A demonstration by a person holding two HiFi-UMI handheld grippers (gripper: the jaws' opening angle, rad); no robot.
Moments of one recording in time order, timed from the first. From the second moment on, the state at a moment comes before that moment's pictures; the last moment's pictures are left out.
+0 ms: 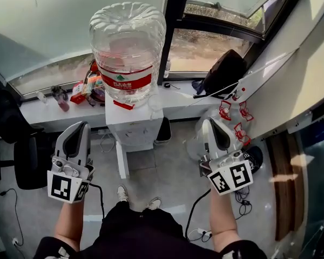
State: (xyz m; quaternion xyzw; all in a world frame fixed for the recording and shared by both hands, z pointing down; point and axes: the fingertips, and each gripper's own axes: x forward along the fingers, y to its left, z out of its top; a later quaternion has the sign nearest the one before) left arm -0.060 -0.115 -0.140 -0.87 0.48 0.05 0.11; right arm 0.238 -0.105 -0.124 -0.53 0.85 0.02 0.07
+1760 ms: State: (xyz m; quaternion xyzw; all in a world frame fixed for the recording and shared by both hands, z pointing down) left arm -0.109 -0.065 -0.147 -0.82 0.55 0.06 0.13; right arm 0.225 -0.075 -0.133 -0.53 0.84 0.01 0.09
